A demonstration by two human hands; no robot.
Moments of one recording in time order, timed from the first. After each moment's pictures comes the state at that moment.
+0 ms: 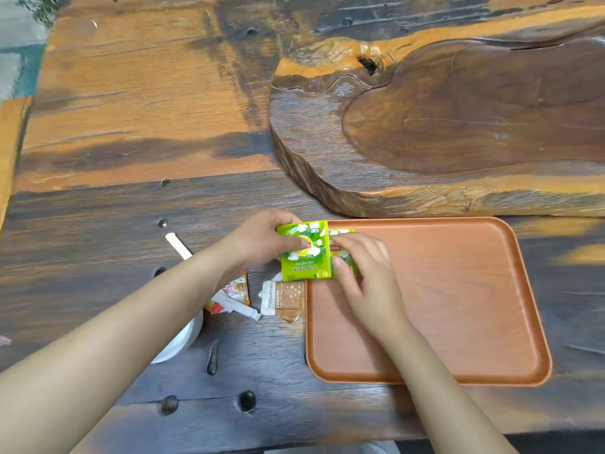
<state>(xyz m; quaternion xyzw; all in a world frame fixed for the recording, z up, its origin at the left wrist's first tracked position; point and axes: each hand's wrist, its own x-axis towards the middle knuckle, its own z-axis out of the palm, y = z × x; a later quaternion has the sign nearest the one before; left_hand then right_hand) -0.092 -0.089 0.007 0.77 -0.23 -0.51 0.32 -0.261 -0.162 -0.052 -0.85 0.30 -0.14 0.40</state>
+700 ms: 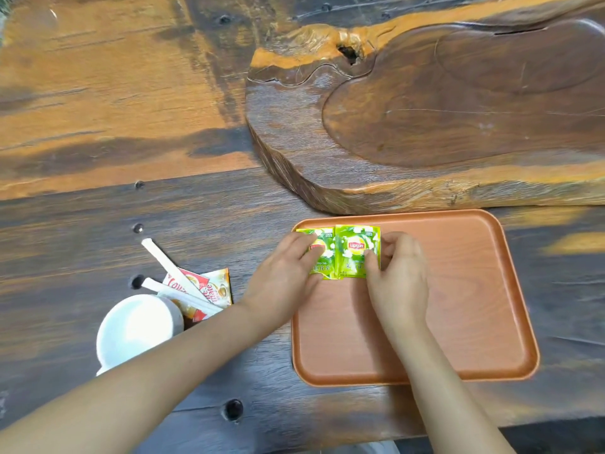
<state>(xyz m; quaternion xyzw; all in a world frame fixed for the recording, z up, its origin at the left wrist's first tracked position) -0.149 -0.083 -0.041 0.80 -0.56 -0.22 0.07 -0.278 -0.186 -0.051 -0.76 0.55 -0.13 0.32</state>
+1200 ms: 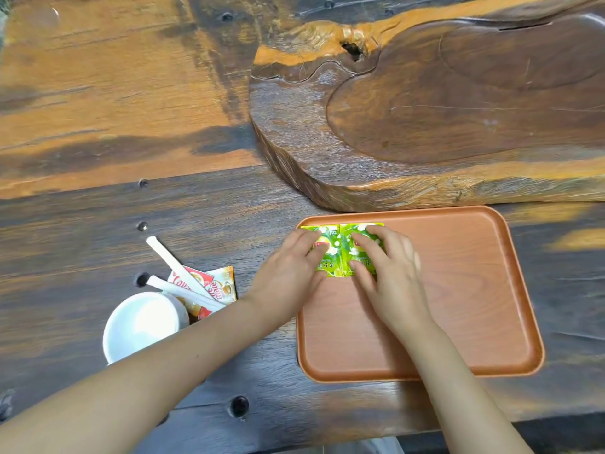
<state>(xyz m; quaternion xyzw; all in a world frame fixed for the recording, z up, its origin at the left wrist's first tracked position) -0.147 -0.084 -0.041 0.79 -0.57 -0.23 0.05 -0.289 -0.186 -0.065 -0.89 0.36 -0.06 0.25</state>
